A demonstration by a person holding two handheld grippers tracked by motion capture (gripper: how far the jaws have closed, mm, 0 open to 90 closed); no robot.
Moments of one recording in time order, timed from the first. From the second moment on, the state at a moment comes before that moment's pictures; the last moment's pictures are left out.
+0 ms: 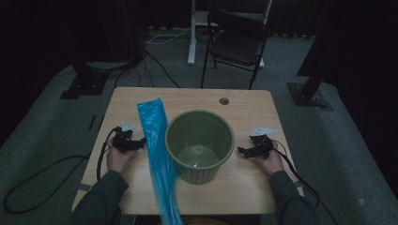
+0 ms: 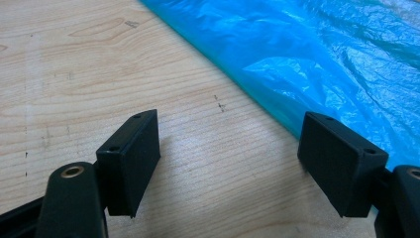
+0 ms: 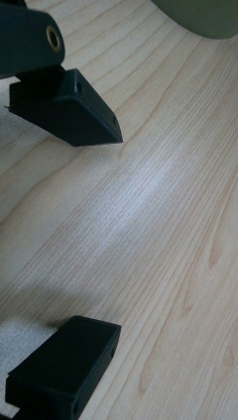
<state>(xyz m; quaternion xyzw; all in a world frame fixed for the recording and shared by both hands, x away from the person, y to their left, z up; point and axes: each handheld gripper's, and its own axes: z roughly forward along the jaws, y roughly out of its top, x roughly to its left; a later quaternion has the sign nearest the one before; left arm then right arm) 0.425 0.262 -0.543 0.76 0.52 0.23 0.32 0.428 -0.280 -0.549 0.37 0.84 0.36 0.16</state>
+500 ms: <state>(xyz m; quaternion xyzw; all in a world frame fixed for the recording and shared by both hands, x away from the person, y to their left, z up) 0.417 0.271 -0.528 0.76 0.52 0.21 0.33 0.422 -0.279 -0.546 0.38 0.83 0.37 0.17</state>
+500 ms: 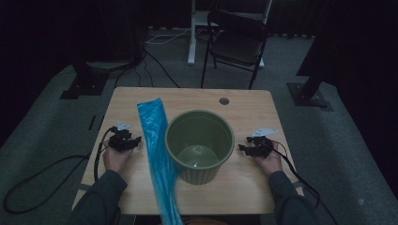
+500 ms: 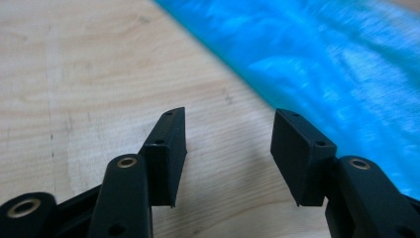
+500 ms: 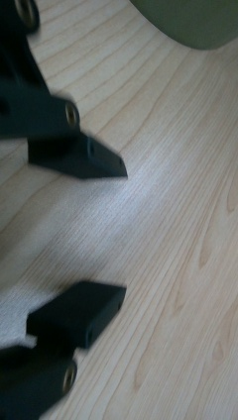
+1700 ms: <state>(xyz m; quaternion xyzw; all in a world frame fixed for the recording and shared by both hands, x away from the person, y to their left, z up) 0.364 0.156 -0.484 0.83 0.34 0.16 0.41 0.370 -0.231 -0.492 0.27 0.85 0.43 0.13</state>
